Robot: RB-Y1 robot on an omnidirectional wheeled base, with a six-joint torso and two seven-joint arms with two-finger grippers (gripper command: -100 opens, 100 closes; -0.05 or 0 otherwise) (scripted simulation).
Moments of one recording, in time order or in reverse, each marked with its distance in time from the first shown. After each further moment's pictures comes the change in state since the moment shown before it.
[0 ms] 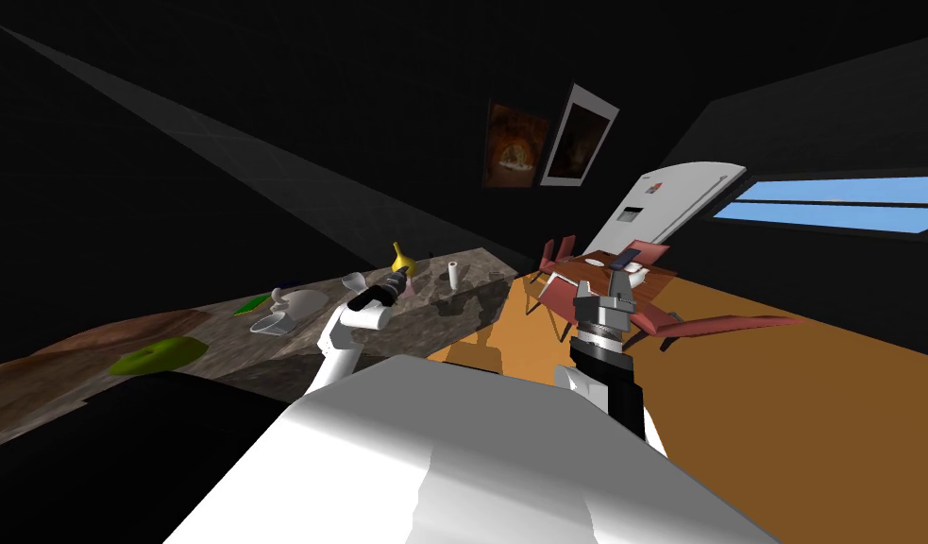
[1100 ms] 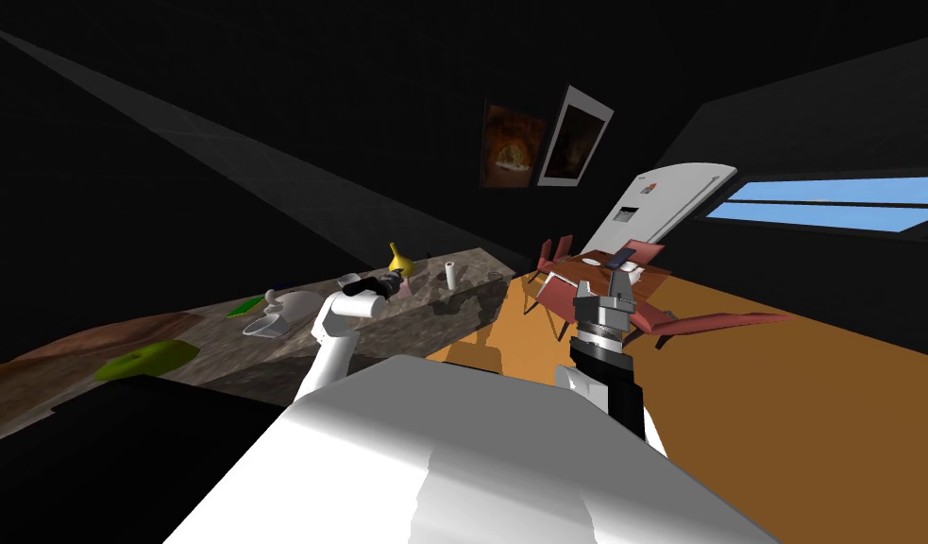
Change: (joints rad) left arm -0.098 0.051 0.088 0.028 0.063 0.295 -0.001; right arm 0.000 0.000 0.000 0.000 0.000 0.000 0.000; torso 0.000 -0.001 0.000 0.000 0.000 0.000
